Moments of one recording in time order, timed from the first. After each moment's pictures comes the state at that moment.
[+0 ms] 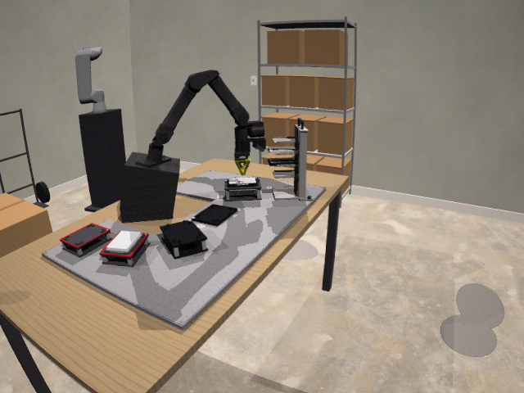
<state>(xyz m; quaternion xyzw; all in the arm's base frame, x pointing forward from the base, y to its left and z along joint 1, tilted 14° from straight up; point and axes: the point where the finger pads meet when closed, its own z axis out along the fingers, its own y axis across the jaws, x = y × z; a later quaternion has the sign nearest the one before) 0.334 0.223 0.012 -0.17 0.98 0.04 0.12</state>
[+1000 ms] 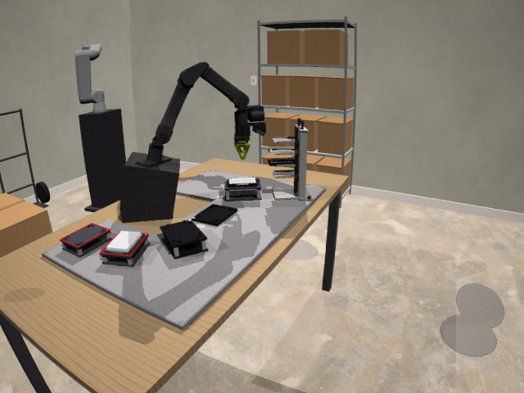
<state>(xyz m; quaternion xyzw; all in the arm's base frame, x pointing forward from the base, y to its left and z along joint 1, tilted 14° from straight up) 0.320 0.217 0.081 -0.17 0.98 0.04 0.12</state>
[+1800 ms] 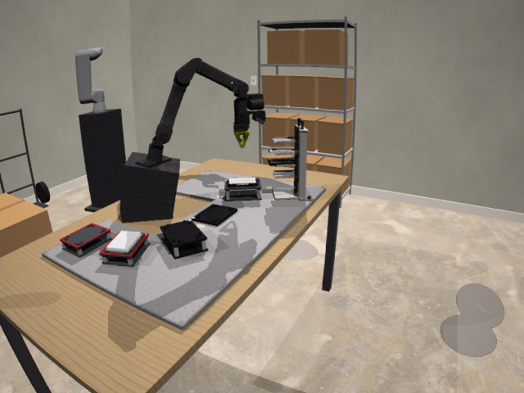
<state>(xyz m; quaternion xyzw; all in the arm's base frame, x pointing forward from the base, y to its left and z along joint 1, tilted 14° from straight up) 0.307 0.211 0.132 -0.18 0.98 0.04 0.12</state>
